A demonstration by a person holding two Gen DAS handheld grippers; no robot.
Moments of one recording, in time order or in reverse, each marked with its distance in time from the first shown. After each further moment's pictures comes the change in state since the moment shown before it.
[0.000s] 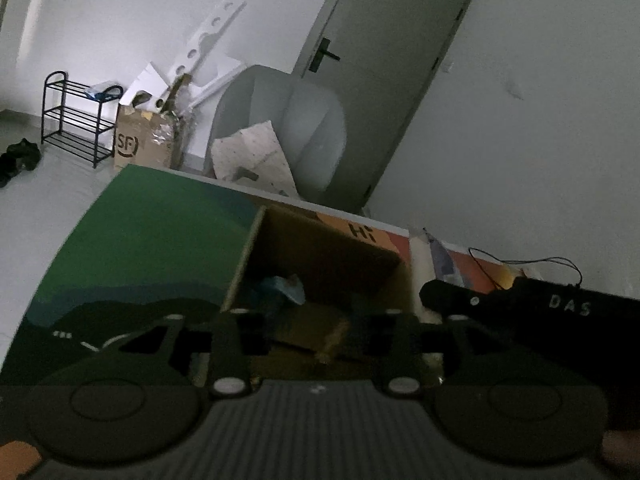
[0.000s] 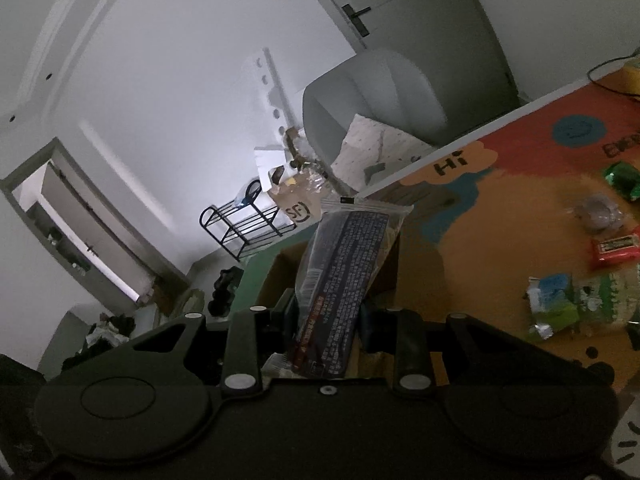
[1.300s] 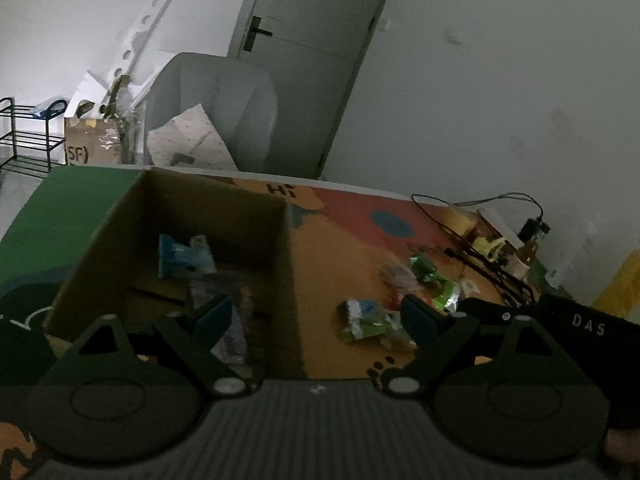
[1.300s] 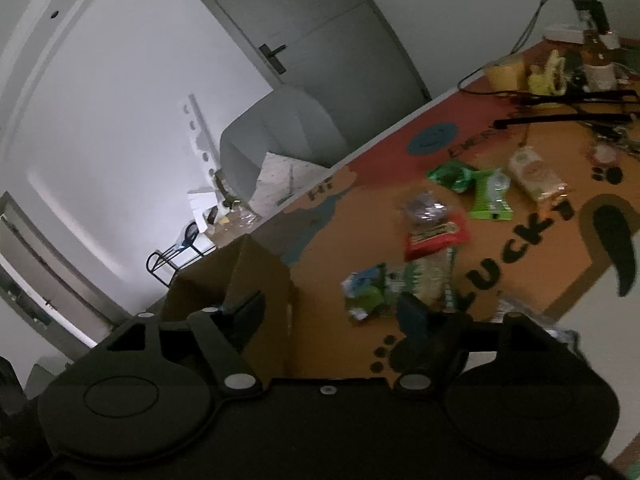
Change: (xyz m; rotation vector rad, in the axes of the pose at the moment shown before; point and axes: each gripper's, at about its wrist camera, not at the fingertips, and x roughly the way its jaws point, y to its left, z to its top) left arm 0.006 -0.090 -0.044 0.168 0.080 -0.097; right arm -0.098 -0.107 -0.027 0.155 -0.117 -0.180
